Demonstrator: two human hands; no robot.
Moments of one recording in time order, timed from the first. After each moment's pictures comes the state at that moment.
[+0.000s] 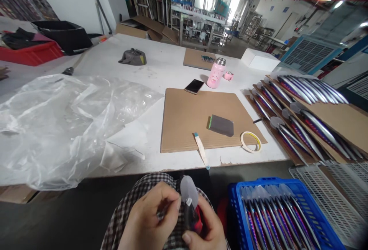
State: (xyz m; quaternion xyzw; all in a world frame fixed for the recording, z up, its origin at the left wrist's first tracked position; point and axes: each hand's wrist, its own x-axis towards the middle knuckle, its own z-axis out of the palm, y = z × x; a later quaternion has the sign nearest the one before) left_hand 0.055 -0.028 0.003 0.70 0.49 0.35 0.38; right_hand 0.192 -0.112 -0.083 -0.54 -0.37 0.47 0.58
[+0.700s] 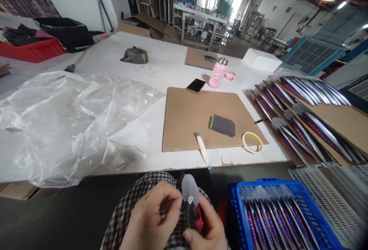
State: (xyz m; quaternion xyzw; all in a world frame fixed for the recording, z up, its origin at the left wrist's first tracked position) left_hand 0.056 -0.030 0.003 0.69 0.51 0.36 0.38; right_hand 0.191 -0.111 -0.080 -0.55 -0.37 0.47 0.59
